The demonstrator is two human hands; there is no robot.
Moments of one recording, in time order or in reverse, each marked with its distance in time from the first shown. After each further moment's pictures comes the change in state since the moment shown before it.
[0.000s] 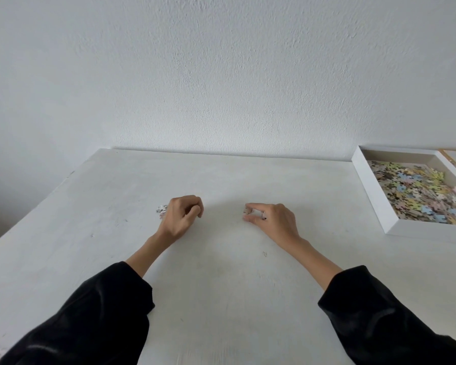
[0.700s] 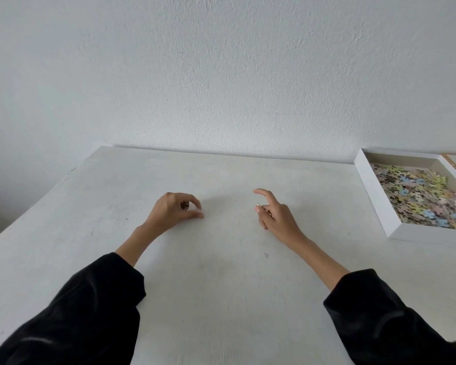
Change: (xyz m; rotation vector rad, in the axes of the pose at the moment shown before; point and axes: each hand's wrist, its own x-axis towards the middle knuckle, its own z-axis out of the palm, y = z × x) left_hand 0.014 -0.024 -0.023 0.251 -0.149 -0.150; right_hand 0.005 0.012 0.002 0.274 -0.058 -0.074
